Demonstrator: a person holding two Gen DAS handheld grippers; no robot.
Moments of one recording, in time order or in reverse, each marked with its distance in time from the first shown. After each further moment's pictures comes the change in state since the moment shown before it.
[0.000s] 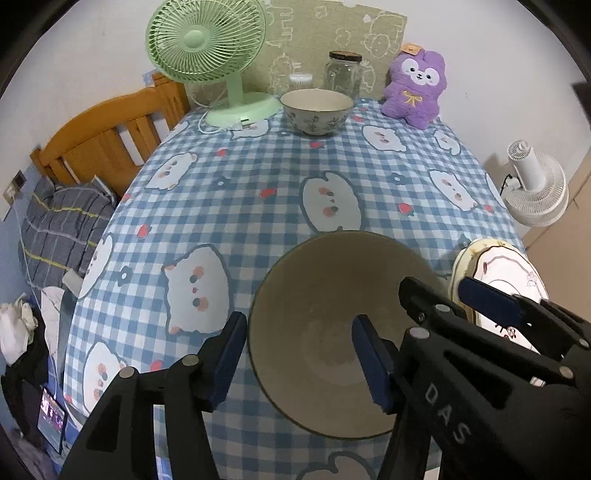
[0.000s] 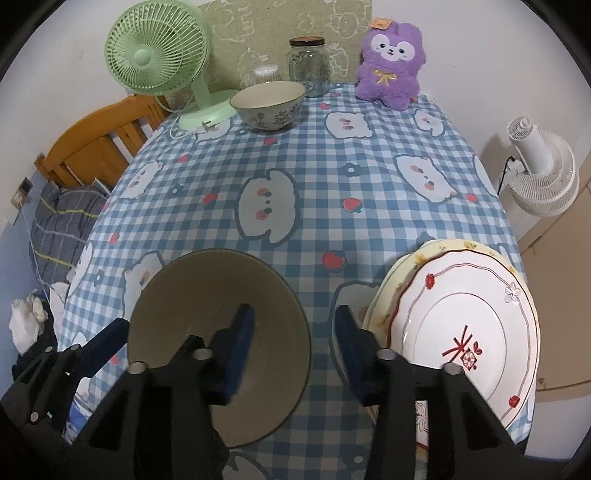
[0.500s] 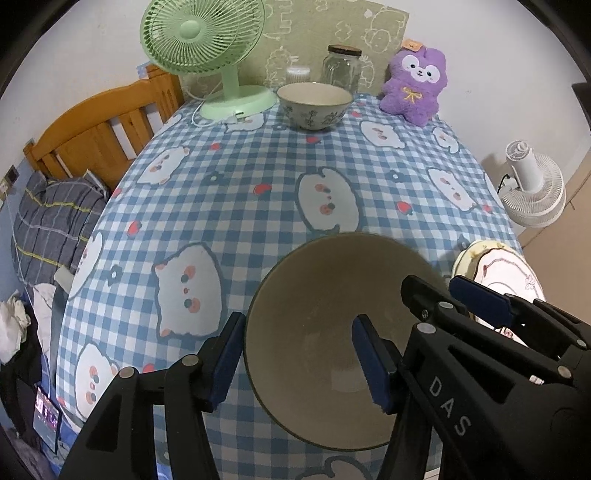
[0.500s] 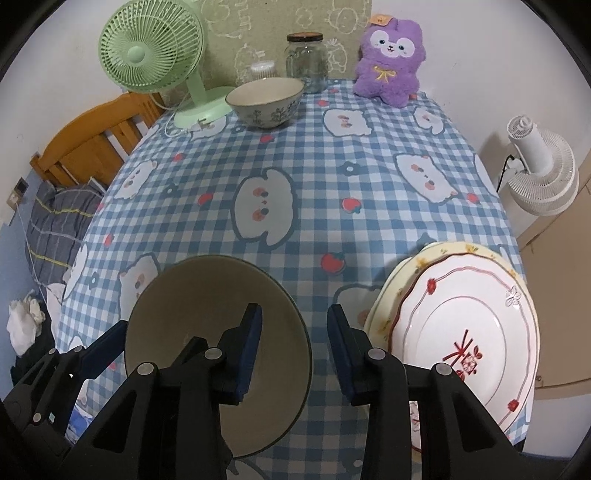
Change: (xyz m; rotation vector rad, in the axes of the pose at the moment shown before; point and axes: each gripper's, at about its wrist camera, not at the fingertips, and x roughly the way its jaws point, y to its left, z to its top) left arm 0.007 0.002 0.006 -0.002 0.021 -0.028; right arm 0.003 -0.005 0.008 0.008 0.010 -0.015
